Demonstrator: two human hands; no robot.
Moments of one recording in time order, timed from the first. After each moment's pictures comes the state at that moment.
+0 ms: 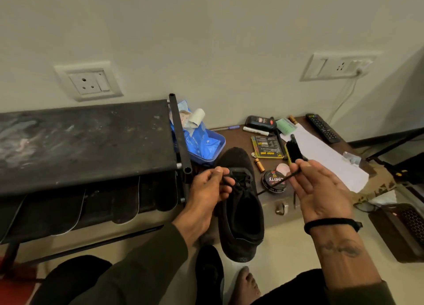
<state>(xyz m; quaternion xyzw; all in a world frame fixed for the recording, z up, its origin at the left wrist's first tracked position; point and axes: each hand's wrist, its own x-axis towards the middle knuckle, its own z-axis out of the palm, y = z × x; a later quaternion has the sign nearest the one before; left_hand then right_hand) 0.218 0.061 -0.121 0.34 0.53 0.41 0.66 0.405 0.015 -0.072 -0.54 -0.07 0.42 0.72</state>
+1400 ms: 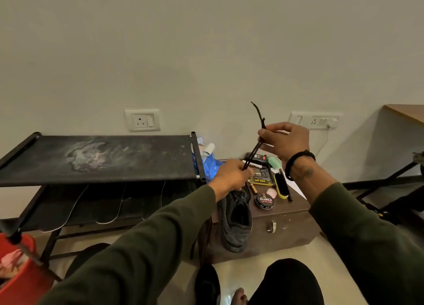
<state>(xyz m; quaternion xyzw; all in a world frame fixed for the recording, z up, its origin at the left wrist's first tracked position) 0.221 0.026 0.003 0.66 0.51 0.27 0.48 0.358 0.018 0.082 -0.60 -0.42 0.32 0.60</state>
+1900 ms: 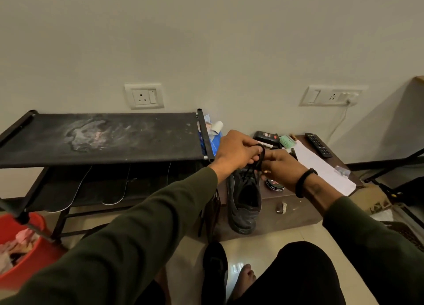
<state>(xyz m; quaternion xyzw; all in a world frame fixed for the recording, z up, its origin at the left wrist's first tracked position) 0.210 0.046 -0.013 0.64 0.48 0.38 0.46 0.373 0.020 -0.025 -0.58 -0.55 0.50 0.33</state>
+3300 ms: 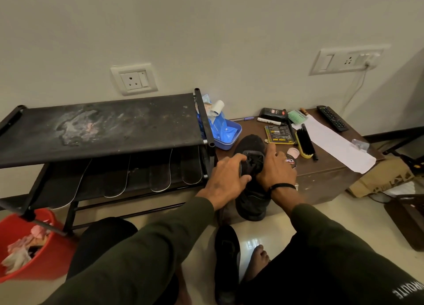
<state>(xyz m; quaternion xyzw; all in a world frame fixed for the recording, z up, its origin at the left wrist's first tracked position) 0.193 0.019 -0.117 0.78 0.53 0.20 0.28 0.354 0.031 -0.136 -0.81 -0.57 0.09 0.12</state>
